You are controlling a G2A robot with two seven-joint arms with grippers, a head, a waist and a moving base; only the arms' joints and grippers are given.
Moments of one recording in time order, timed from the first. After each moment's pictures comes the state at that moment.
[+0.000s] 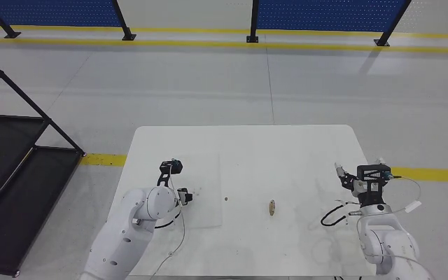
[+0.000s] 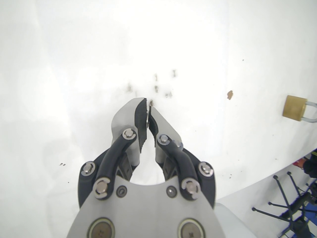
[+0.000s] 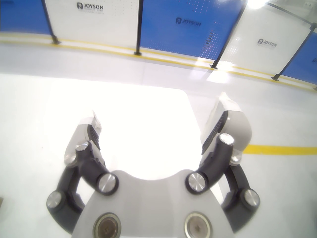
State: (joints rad) left arm 1.52 -1.17 -1.34 -1.87 0.96 0.37 -1.20; right arm -1.73 -1.15 1.60 -1.80 -1.33 0.00 0.00
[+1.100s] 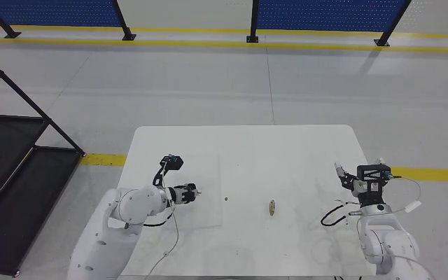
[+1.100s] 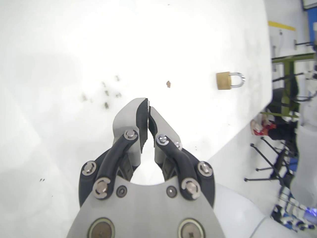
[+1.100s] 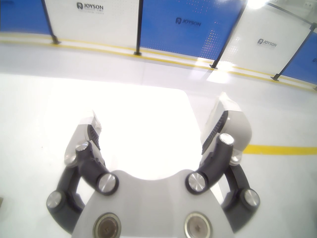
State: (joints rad) left arm 1.60 -1.15 -1.51 -1.92 0.58 0.04 -1.14; right arm -1.73 -1.15 1.60 -1.80 -1.33 0.00 0.00
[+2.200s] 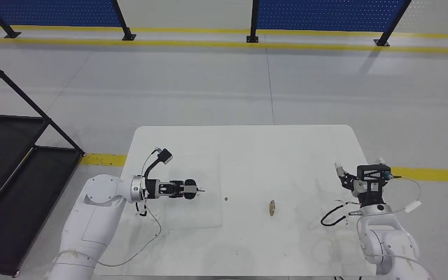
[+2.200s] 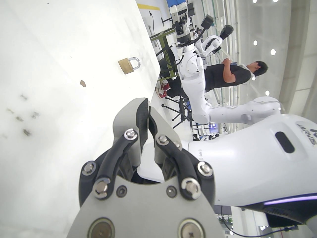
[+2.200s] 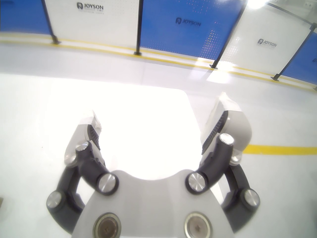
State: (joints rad) left arm 1.41 -1.08 -1.55 -1.46 -0.26 -0.40 -1.42; right arm -1.73 -1.15 1.60 -1.80 -1.33 0.00 0.00
